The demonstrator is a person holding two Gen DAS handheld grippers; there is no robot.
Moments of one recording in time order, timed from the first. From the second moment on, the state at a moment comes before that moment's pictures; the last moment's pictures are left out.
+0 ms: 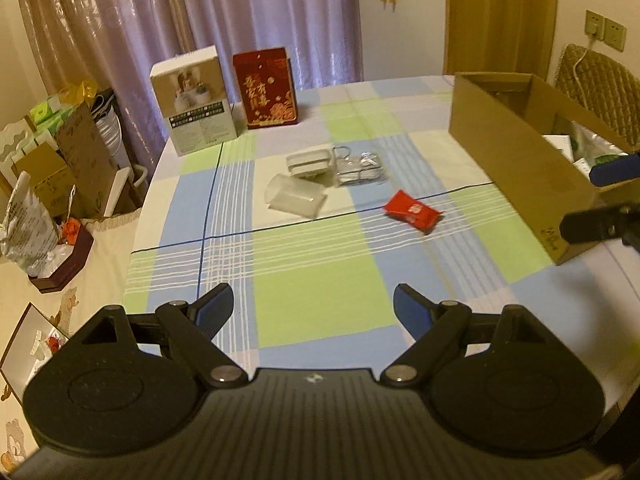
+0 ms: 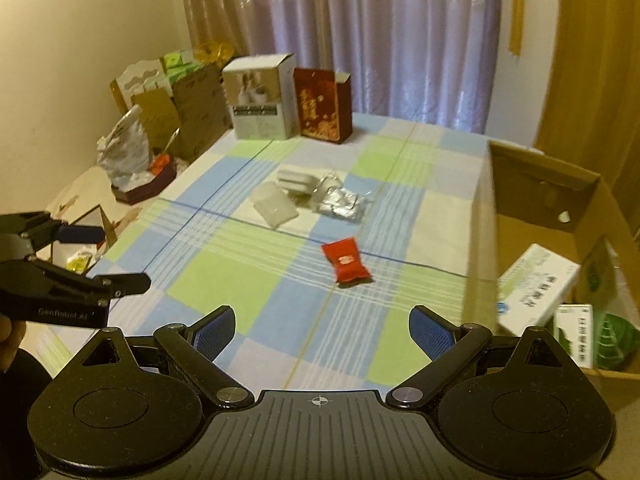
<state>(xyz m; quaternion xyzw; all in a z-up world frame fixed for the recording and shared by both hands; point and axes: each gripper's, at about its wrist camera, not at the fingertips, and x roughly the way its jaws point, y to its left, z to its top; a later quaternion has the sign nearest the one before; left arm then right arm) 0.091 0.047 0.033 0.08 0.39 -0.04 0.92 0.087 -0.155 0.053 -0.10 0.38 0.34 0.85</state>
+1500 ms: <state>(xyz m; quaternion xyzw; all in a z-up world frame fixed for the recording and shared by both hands) 0.325 0.076 -0.102 0.12 0.38 -0.13 0.91 0.239 -0.075 -0.089 -0.16 0.41 0.34 0.83</state>
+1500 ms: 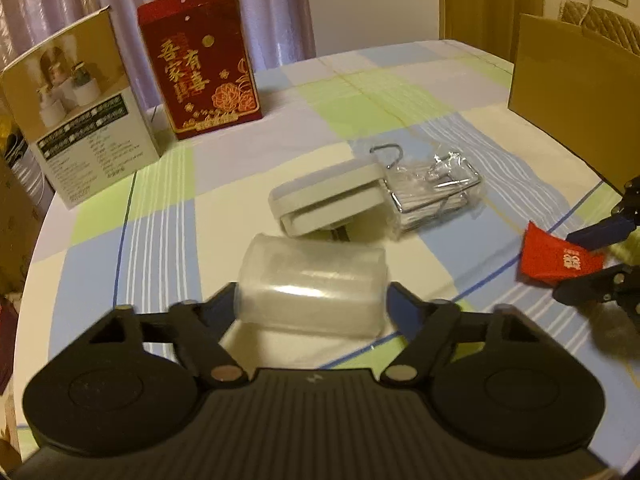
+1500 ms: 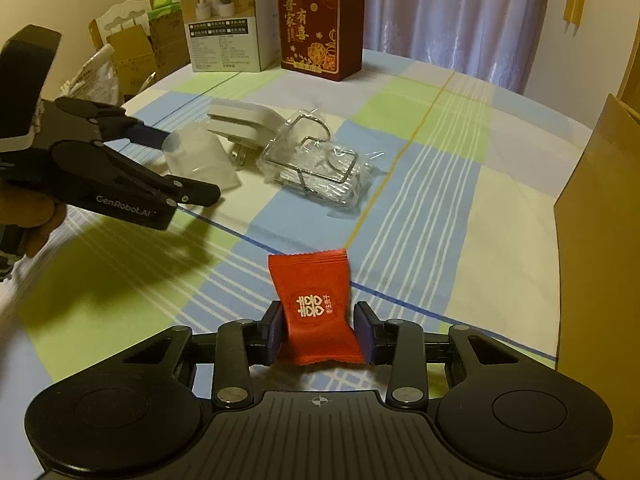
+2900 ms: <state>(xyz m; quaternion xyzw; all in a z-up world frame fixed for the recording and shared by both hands) 0.127 0.012 -0.086 0.09 0.46 -0.12 0.87 0.100 -0.147 -0.078 -0.16 0.45 0.33 0.82</state>
